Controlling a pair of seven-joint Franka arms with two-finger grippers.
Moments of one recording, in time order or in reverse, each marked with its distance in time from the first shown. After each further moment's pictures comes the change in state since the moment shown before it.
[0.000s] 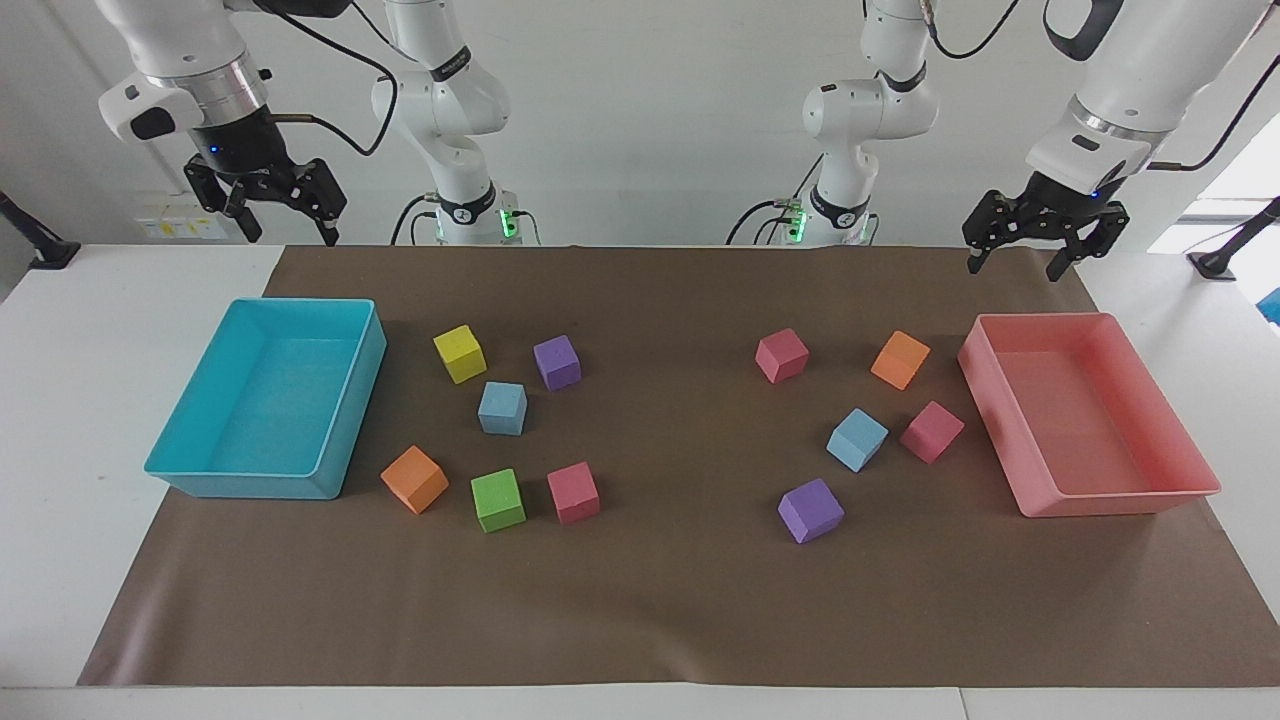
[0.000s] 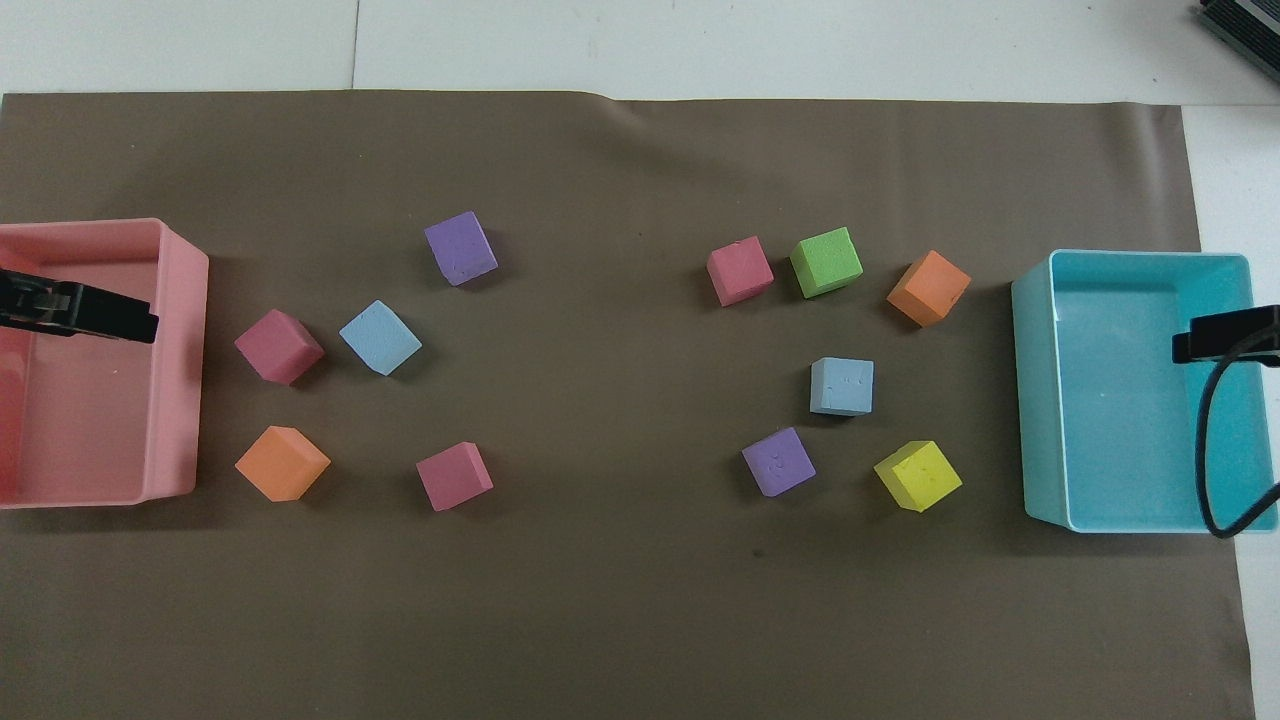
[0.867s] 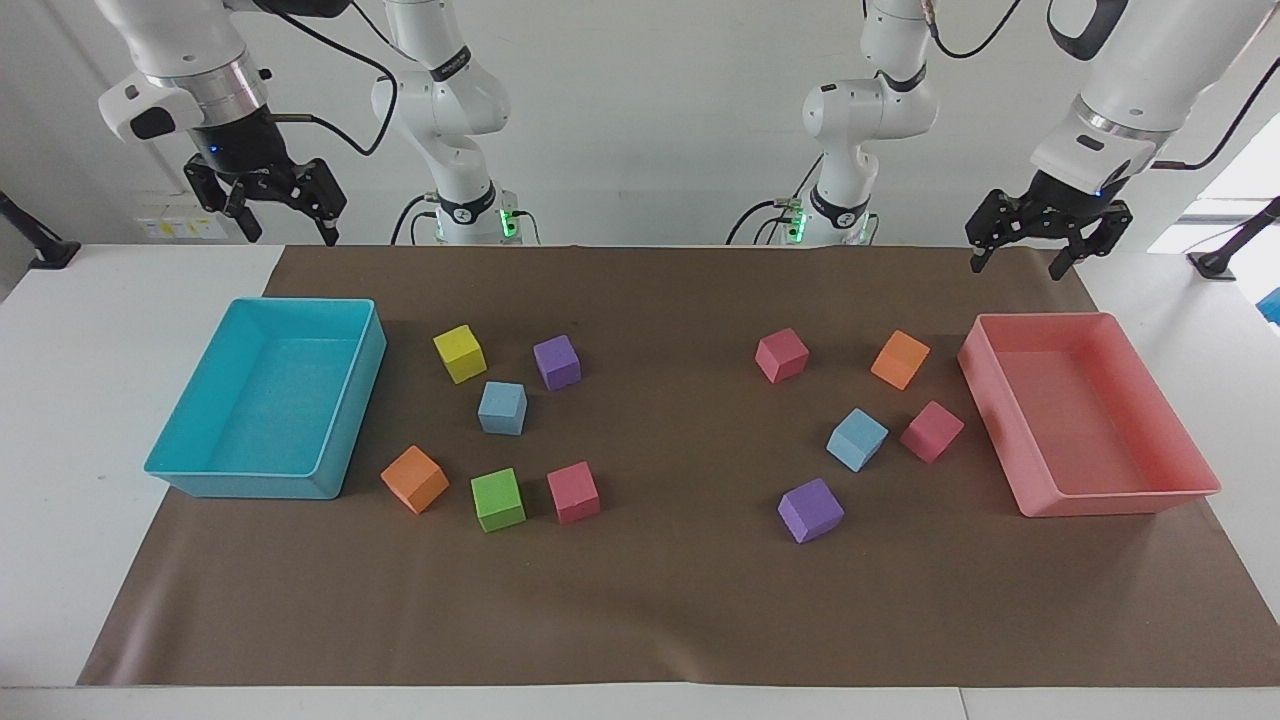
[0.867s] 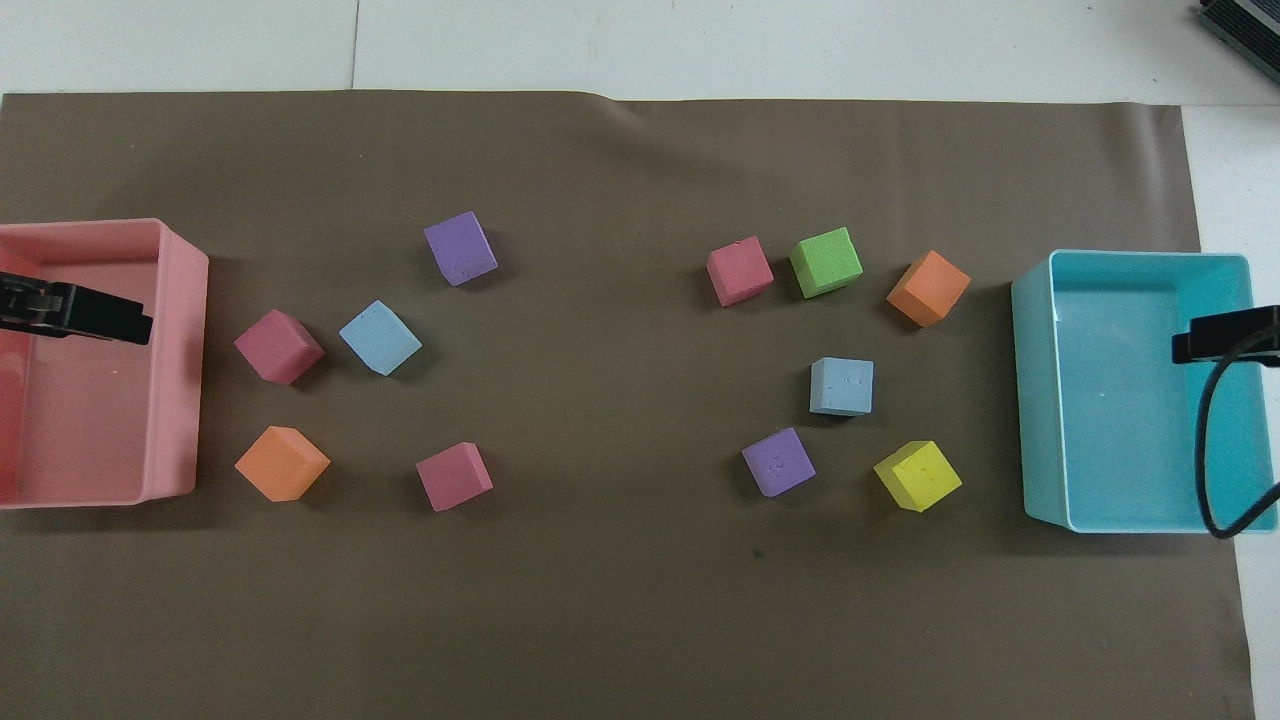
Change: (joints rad) left arm 0.000 0.000 0.006 0.002 0.000 -0.005 0.000; right arm 0.000 0.000 0.000 0.000 0.000 0.000 0.000
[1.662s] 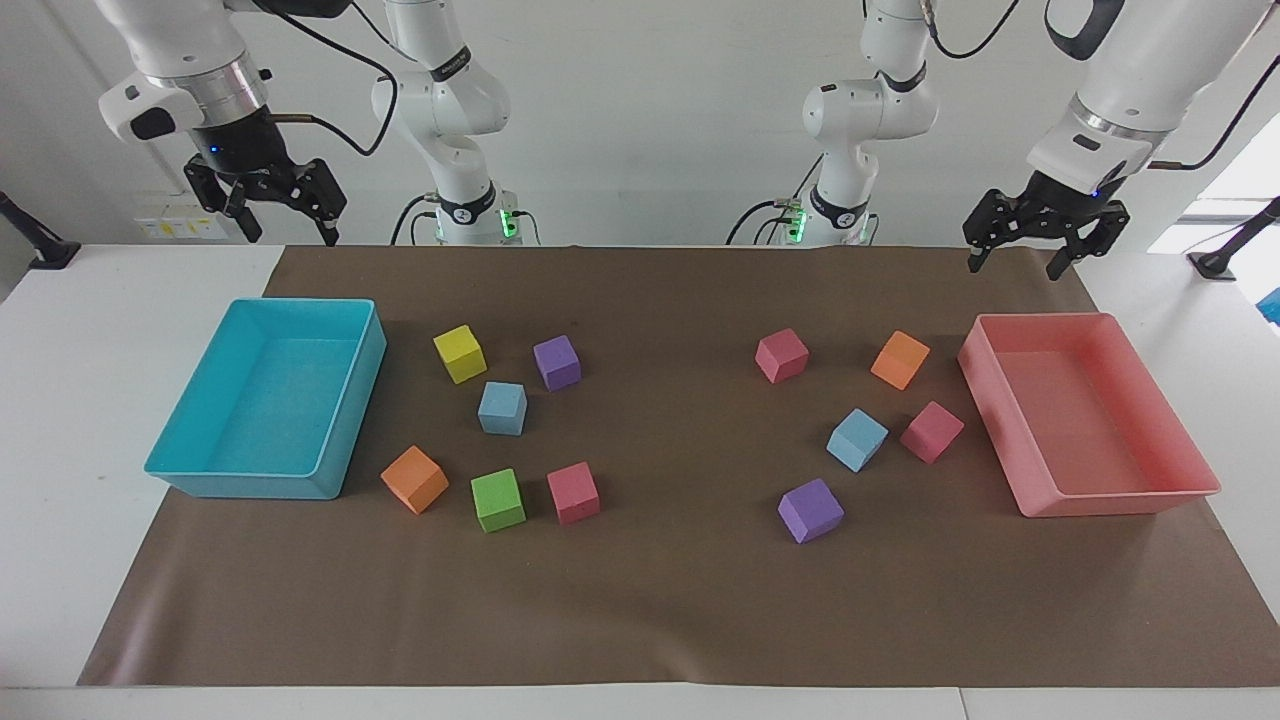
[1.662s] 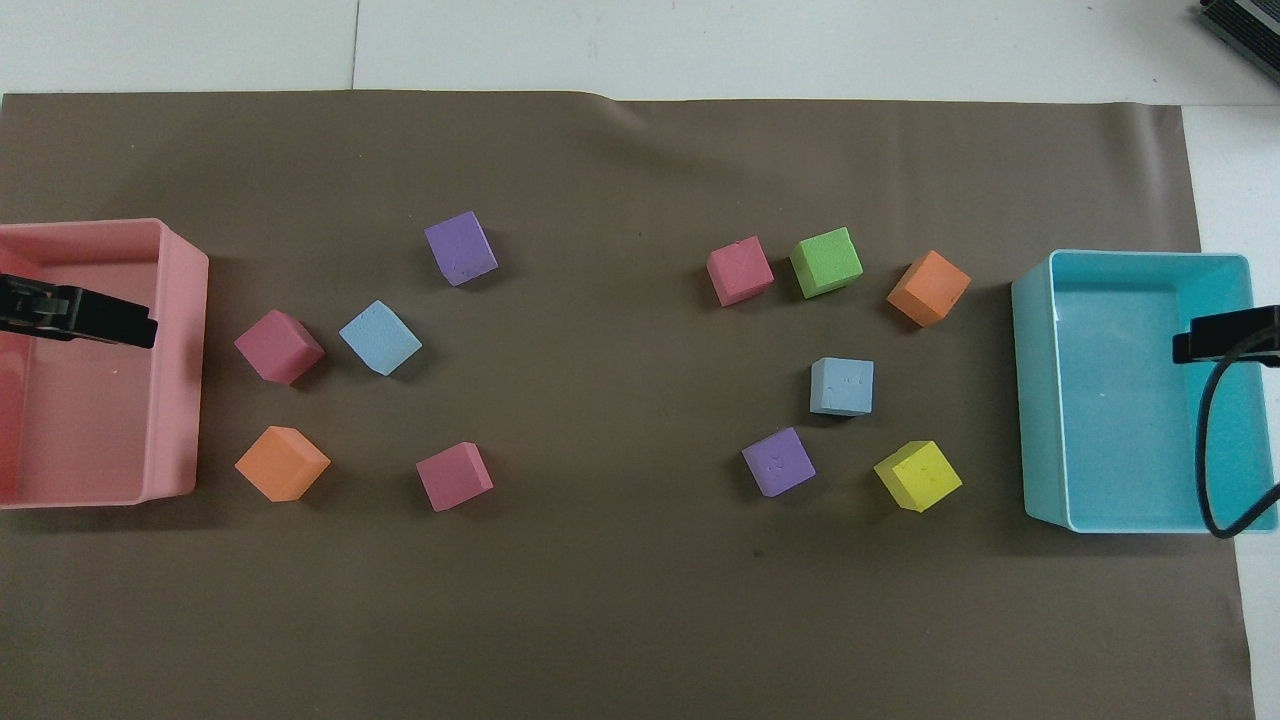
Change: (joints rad) left arm -0.001 0.000 -0.005 0.001 0.000 -0.014 0.000; right arm -0.001 0.000 -0.001 0.000 0.000 -0.002 0.000
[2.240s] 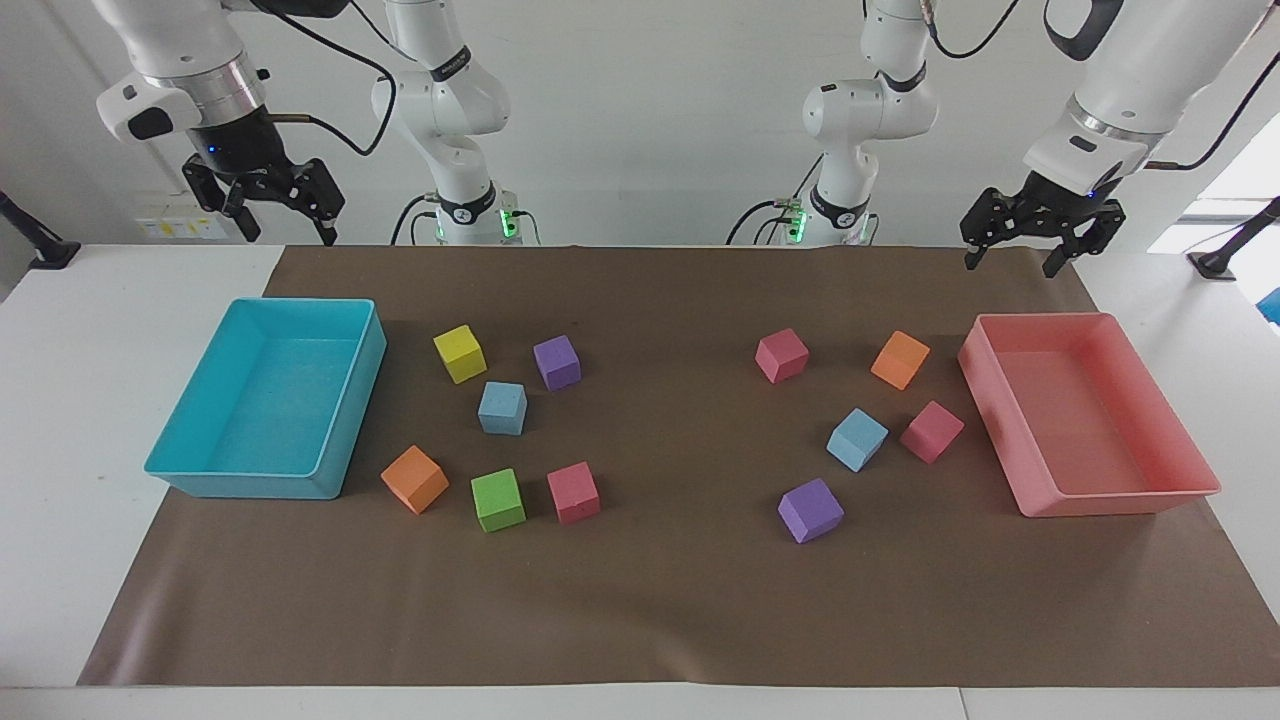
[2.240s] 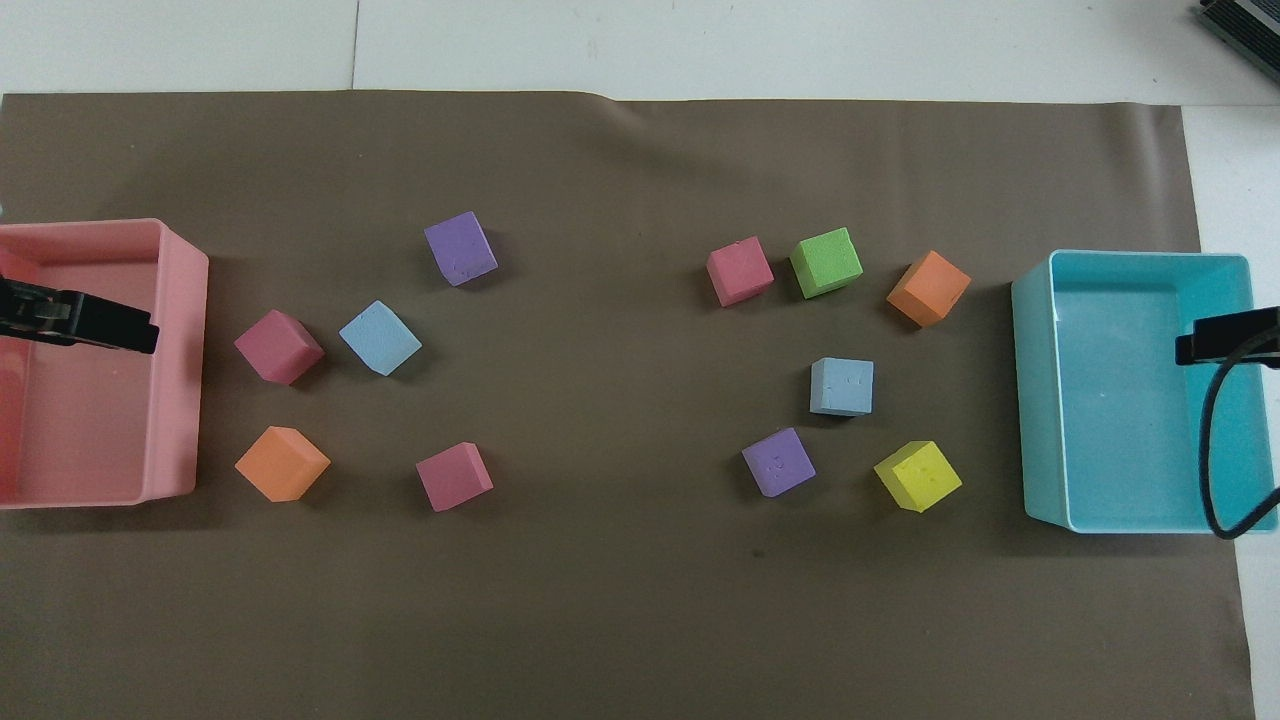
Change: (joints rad) left arm 0.000 0.000 0.000 0.001 -0.001 -0.009 0.000; right arm -0.001 0.000 -0.002 0.000 0.000 -0.002 0.000
